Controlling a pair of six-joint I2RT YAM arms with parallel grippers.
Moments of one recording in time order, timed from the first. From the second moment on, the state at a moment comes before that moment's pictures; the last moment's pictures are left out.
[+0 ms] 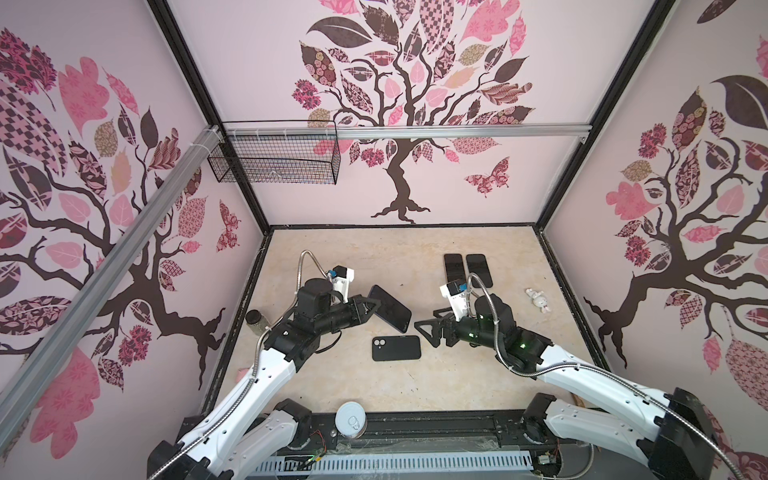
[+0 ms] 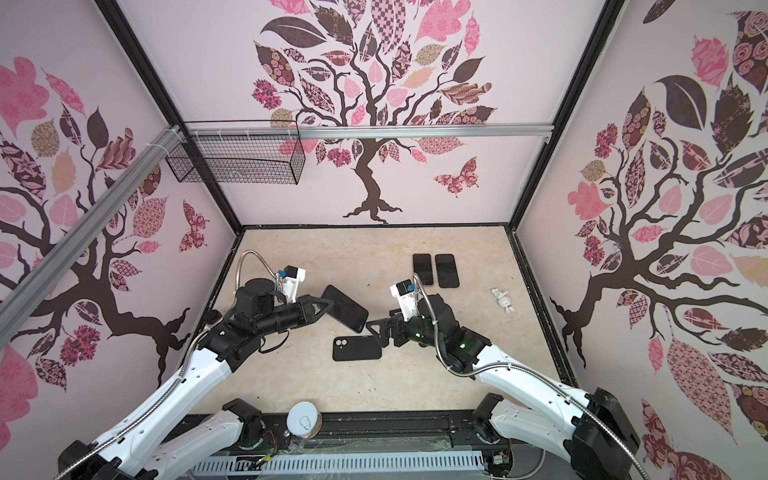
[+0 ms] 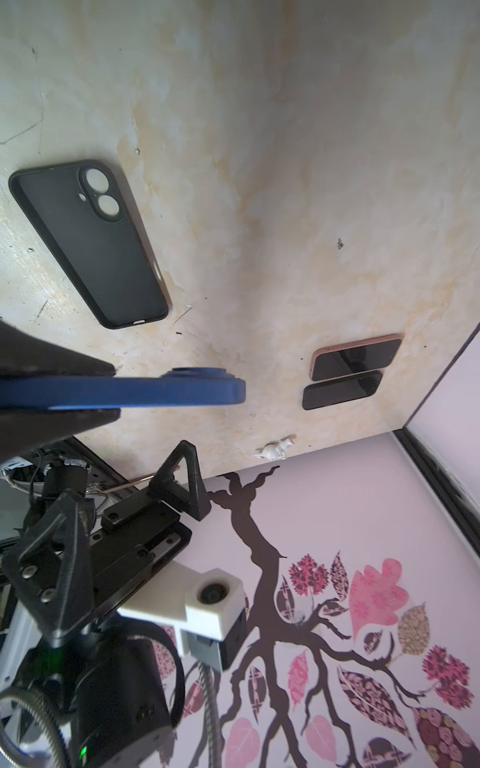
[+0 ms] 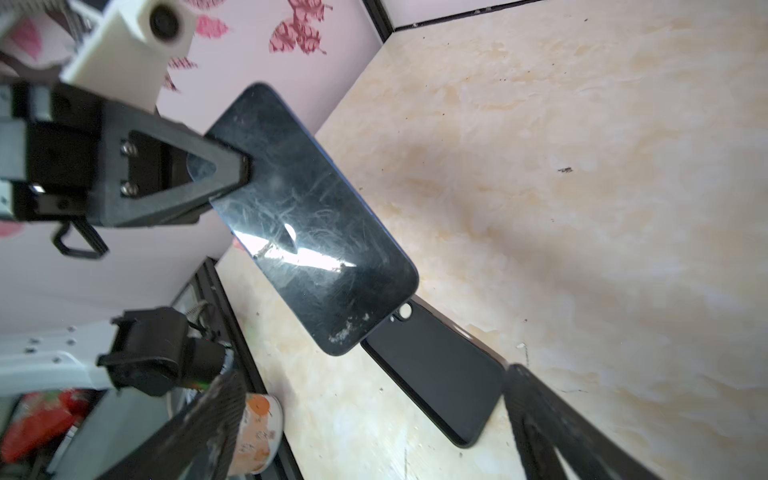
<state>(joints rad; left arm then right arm) -0.44 0.91 0.73 -0.28 0.45 -0.75 0.72 1.02 0.58 0.08 -0.29 0.54</state>
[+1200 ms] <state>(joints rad) -0.42 0.80 0.44 0.48 0.55 -1.10 0.66 1.38 0.42 1.27 -0.69 1.23</state>
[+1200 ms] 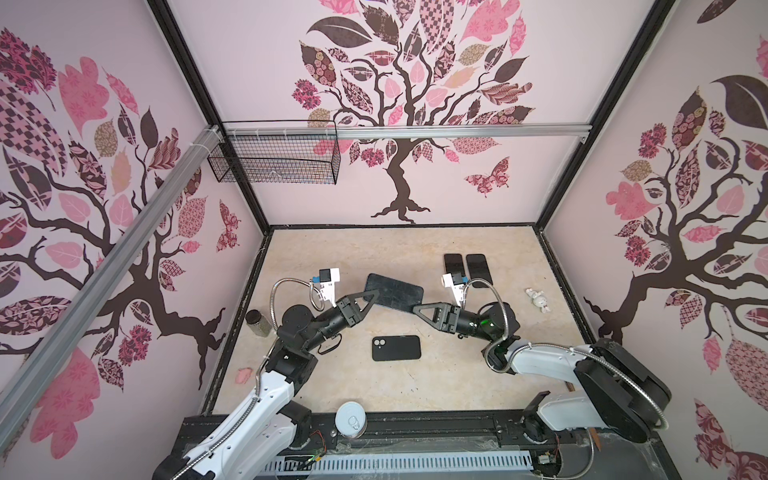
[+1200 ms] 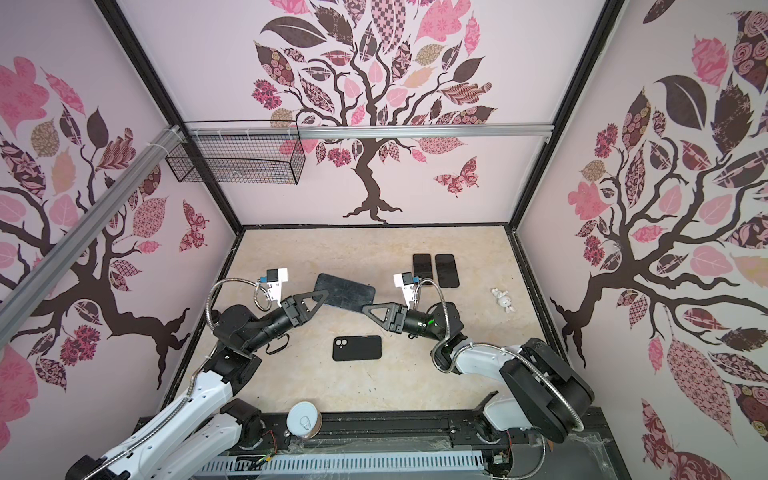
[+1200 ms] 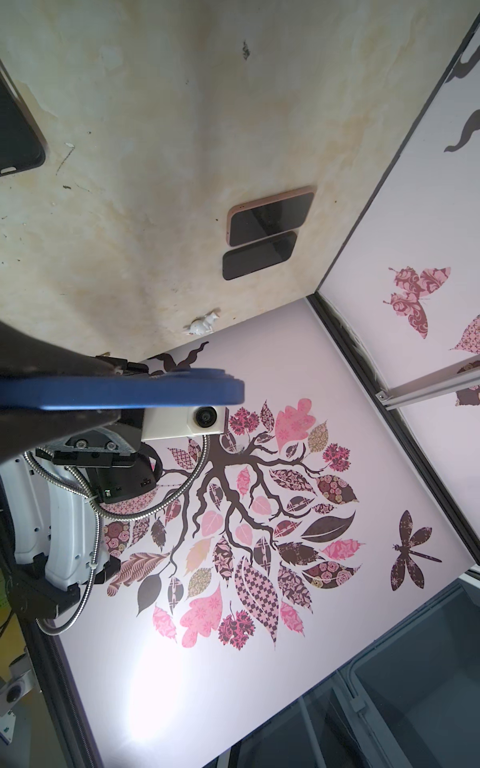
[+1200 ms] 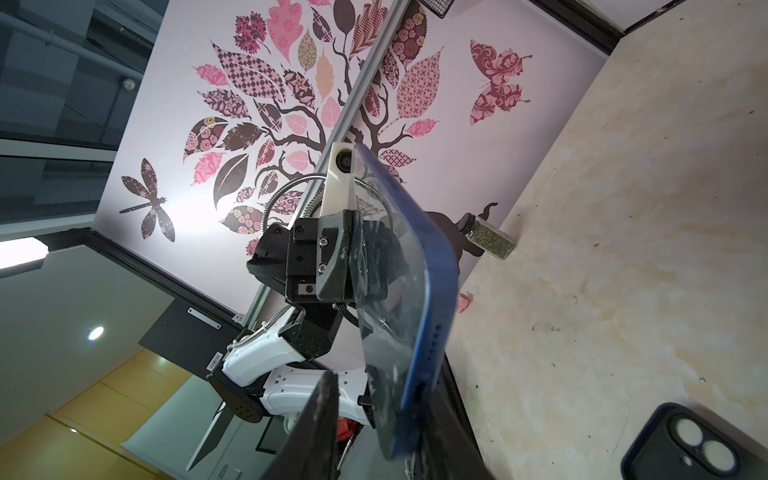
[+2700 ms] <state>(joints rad) -0.42 0.63 0.36 0.17 0.44 -0.99 0.61 1.22 0.47 0.82 -0.61 1.05</state>
